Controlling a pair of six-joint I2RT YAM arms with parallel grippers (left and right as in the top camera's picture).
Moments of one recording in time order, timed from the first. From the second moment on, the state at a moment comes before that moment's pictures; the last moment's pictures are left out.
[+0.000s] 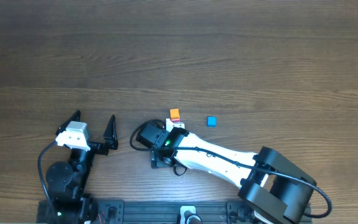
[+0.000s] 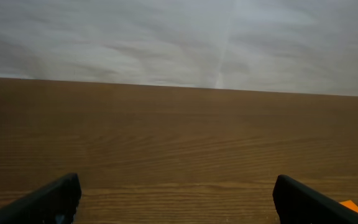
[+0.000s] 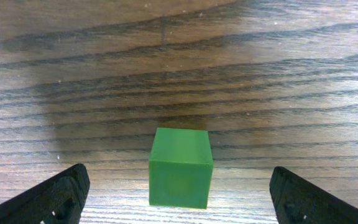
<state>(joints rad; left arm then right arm) -0.05 0.01 0.01 -0.06 0.11 -0.12 1.03 1.75 1.02 -0.77 0.03 0.99</state>
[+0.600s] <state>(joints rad) -0.05 0.01 0.01 -0.06 0.11 -0.12 1.03 1.77 1.02 -0.77 0.04 1.00</state>
